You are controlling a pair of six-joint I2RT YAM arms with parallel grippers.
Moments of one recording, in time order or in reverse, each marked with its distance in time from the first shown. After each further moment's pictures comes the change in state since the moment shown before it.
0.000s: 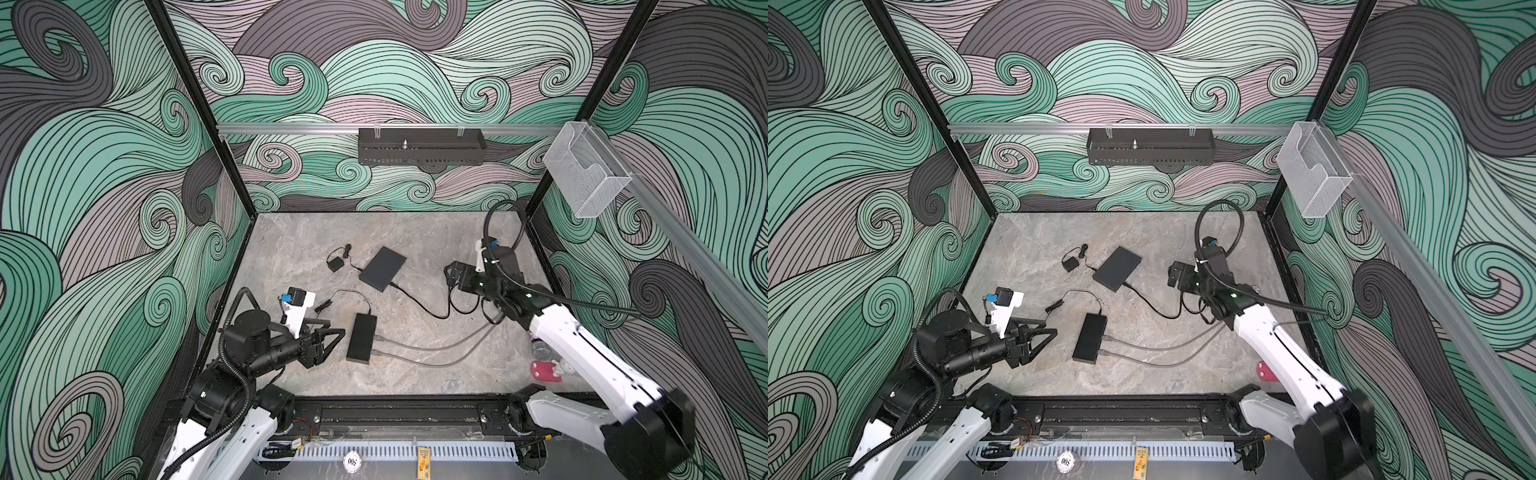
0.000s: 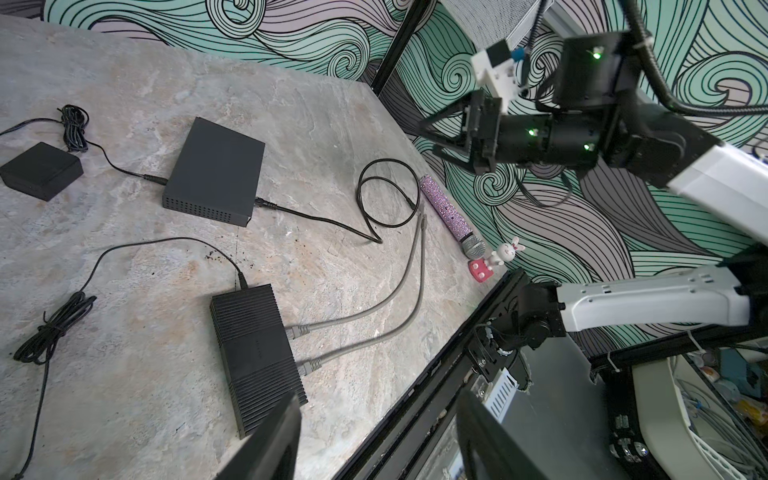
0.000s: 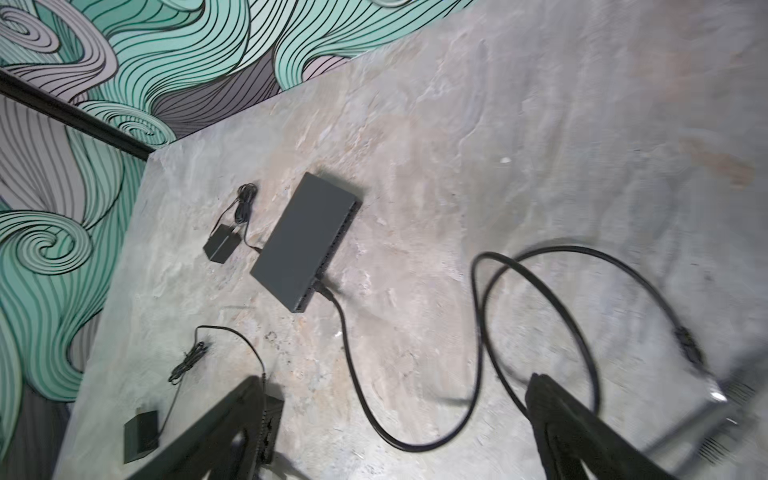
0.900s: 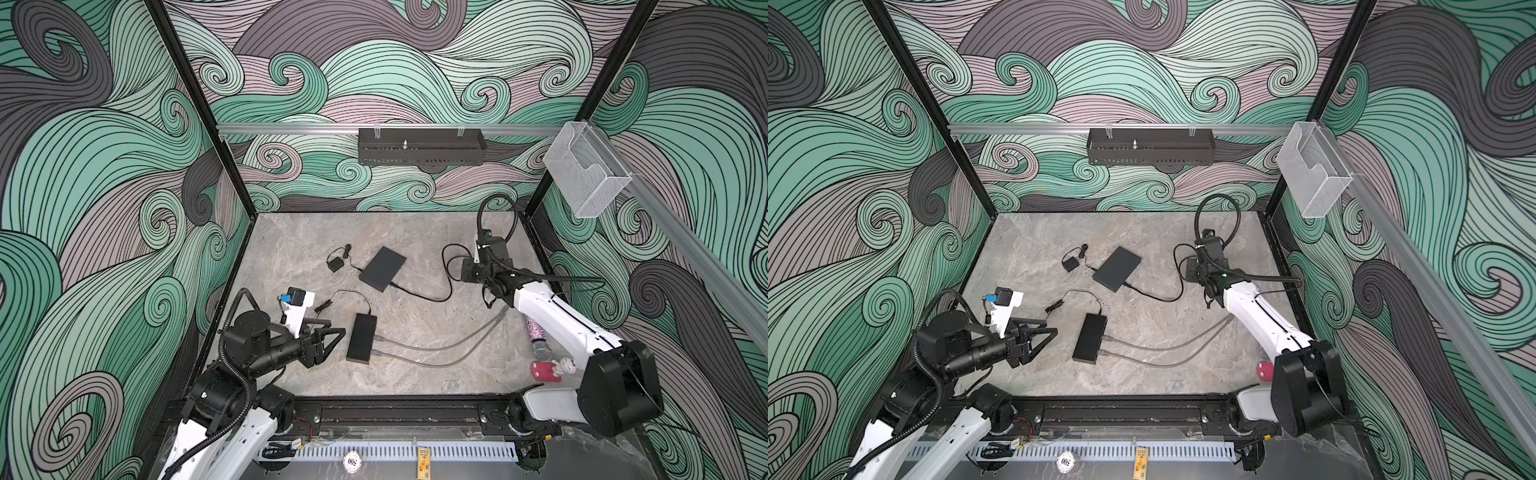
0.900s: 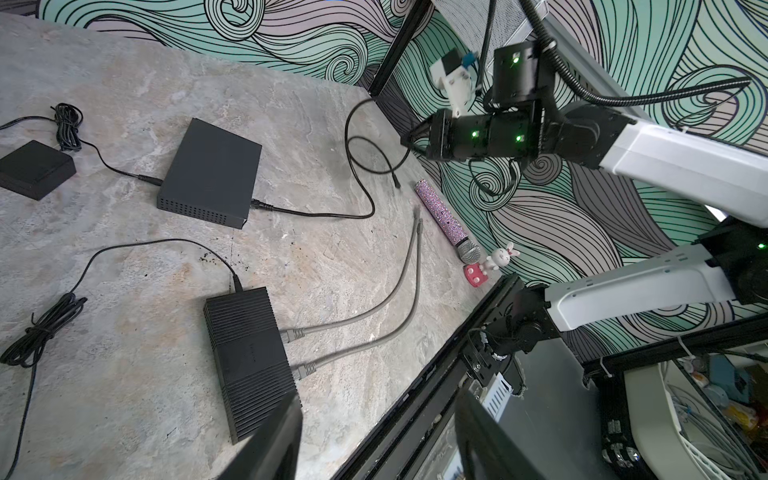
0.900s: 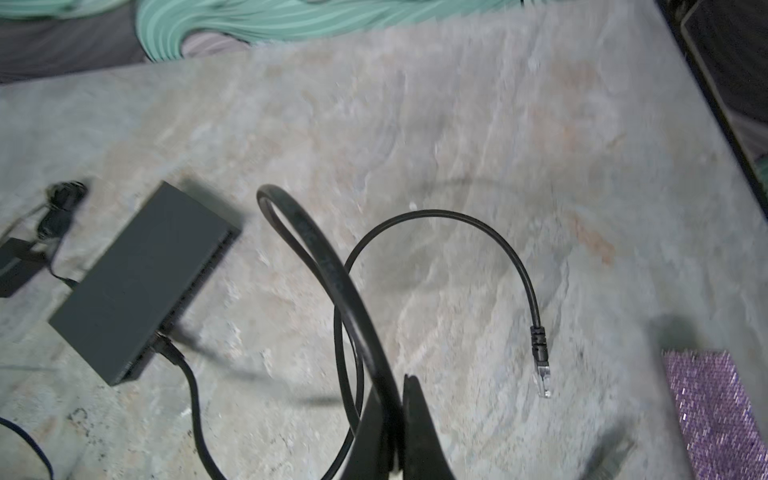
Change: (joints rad) left arm 0.000 -0.006 -0.010 0.015 0.007 -0.025; right arm -0.107 0.306 0.105 0.186 0.074 -0.306
